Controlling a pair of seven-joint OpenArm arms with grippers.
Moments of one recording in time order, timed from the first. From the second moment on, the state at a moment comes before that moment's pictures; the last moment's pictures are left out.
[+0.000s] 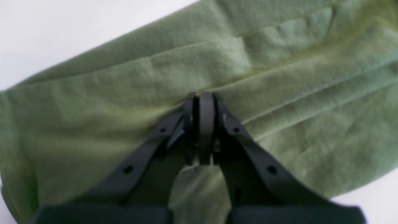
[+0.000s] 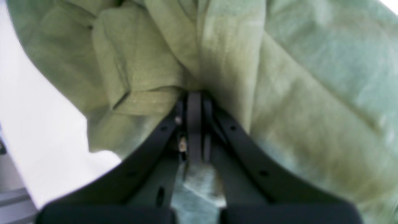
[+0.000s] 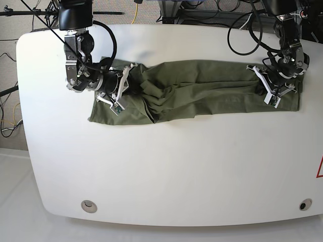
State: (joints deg) left arm 9.0 -14.2 -23.2 87.3 -5.9 -42.2 38.0; right arm -1.0 13.0 -1.1 81.2 26.4 41.0 -50.3
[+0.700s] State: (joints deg) left arm 9.4 -14.5 -23.4 87.5 -6.1 -42.1 36.9; right arm 2.1 11.9 -0.8 78.7 26.1 41.0 -51.4
